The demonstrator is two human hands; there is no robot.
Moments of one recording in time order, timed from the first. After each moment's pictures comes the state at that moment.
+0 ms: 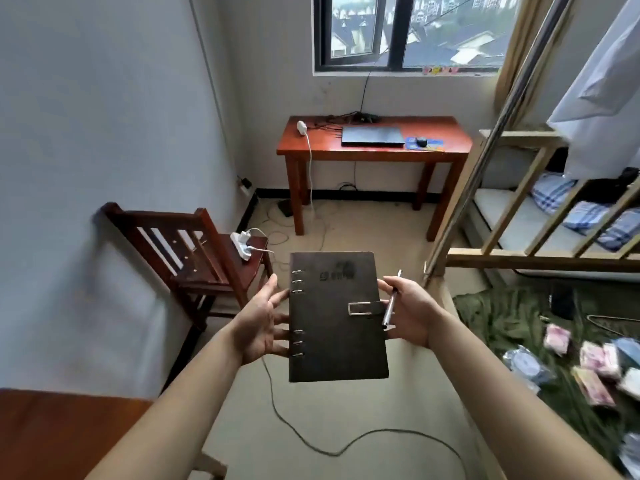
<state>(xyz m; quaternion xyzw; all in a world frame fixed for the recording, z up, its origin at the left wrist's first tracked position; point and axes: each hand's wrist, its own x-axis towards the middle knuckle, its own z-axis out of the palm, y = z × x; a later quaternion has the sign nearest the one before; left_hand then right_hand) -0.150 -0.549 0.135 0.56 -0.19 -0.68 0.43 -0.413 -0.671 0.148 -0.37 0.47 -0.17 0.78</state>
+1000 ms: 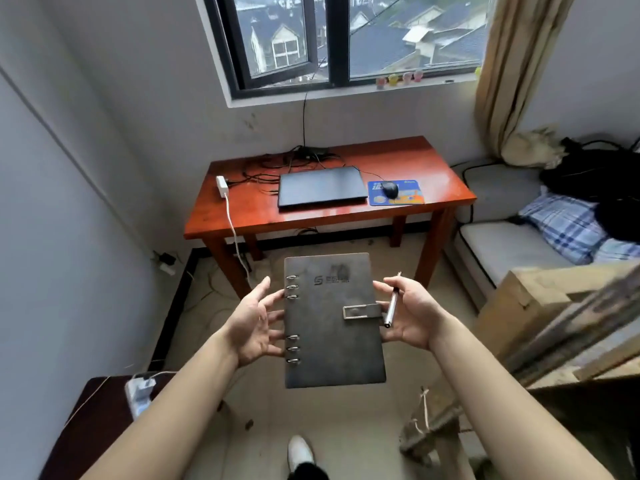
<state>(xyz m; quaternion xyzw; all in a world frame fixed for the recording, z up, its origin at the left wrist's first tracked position) -0.093 -1.241 0.139 0.55 -0.19 -0.72 0.38 -0.383 -1.323 0.135 -0.28 0.45 -0.22 0.82</state>
